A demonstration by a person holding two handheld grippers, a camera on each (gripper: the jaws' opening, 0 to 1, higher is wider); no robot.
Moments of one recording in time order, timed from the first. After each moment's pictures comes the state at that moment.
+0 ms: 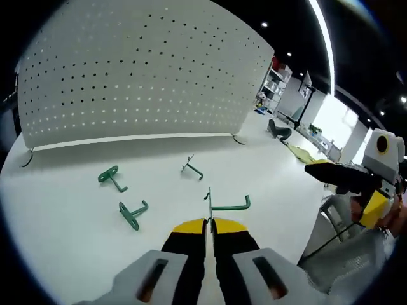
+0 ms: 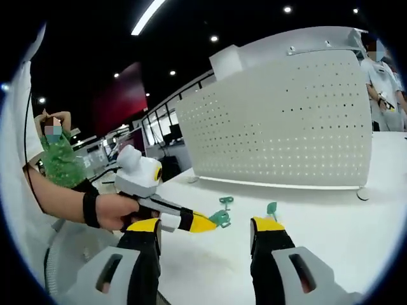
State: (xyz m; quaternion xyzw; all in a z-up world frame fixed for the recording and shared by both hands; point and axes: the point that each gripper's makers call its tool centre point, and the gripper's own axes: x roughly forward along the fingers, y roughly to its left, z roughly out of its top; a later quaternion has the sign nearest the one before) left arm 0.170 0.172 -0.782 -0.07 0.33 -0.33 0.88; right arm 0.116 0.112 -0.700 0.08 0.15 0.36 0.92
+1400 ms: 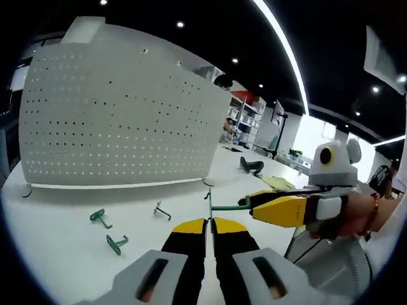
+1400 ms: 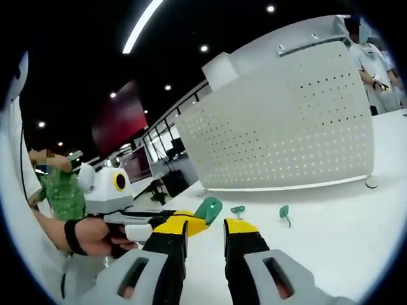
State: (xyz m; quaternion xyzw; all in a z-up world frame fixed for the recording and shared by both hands) left arm 0.132 0.150 -0.700 -0.08 0.16 -0.39 0.90; right arm 0.115 0.124 -0.680 0.15 0.14 0.37 0.91
